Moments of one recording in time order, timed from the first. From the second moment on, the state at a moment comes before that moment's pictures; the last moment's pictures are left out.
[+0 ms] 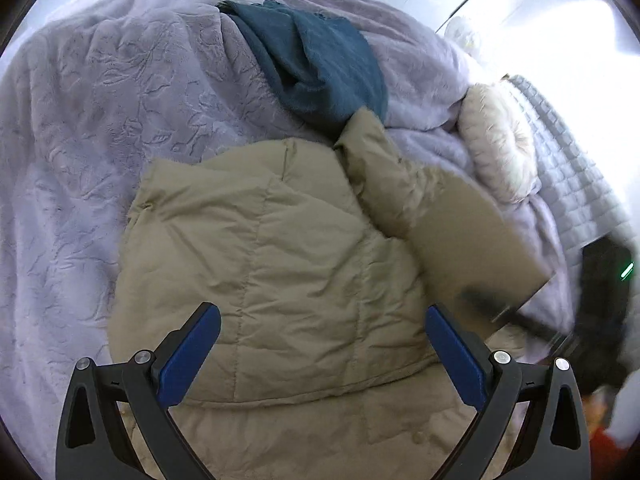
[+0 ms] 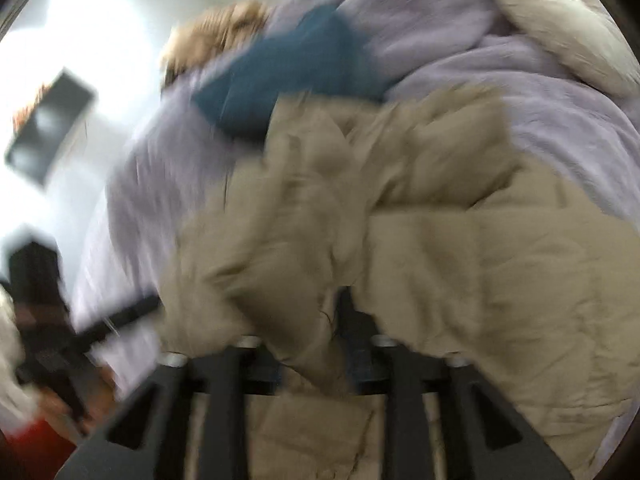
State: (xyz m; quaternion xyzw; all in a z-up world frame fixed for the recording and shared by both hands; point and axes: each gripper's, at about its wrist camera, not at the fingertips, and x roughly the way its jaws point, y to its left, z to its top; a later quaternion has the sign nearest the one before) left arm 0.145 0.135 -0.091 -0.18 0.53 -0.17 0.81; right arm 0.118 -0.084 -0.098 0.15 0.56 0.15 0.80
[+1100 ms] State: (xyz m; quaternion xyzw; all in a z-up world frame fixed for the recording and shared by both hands) left arm 0.142 0.081 -0.161 -0.16 0.61 -0.19 0.75; right arm 0.026 -0.319 -0.178 0.38 0.58 -0.07 0.72
